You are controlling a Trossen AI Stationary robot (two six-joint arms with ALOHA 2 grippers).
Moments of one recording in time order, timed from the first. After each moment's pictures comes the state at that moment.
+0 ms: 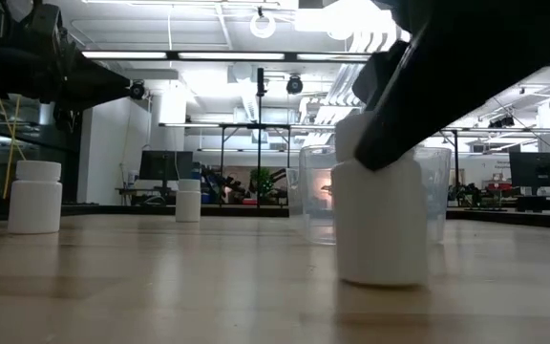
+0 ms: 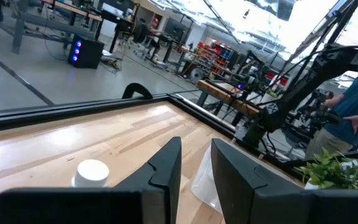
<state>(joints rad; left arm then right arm) -0.18 0.01 0.02 0.05 -0.64 -0.39 0.59 1.94 1.21 -0.18 0.29 0.52</state>
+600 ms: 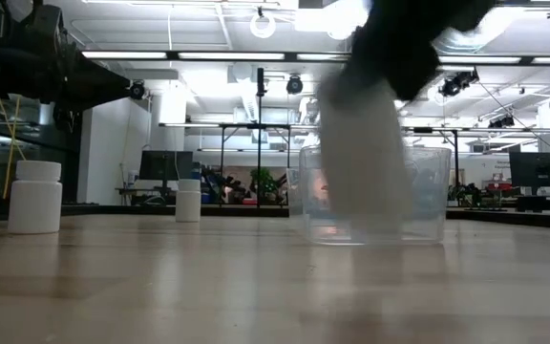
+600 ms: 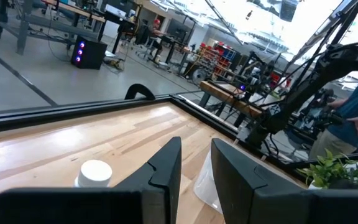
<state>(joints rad) -0.18 0.01 0.02 0.05 -0.65 -0.39 0.55 1.94 1.37 -0.39 0.27 0.65</state>
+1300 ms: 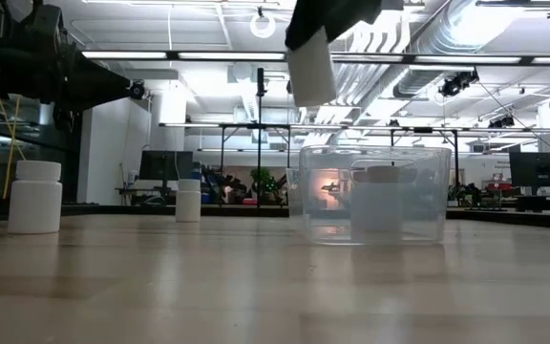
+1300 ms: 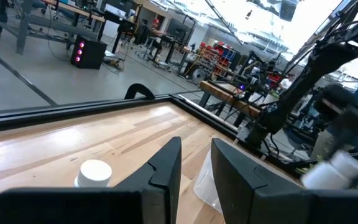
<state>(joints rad) -0.18 0.01 0.02 0.05 -0.65 -0.39 0.37 1.87 1.69 -0.93 0.51 0.56</state>
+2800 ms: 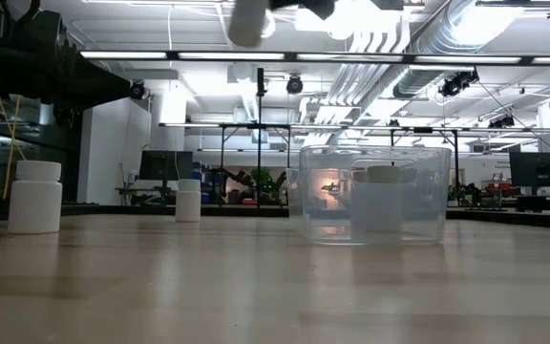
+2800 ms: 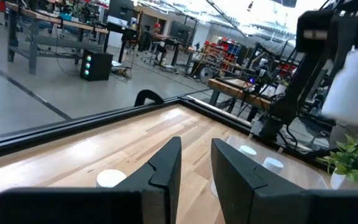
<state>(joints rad) -0.18 0.01 0.02 0.05 -0.67 -0.27 0.15 1.74 1.69 -0.60 0.28 0.45</state>
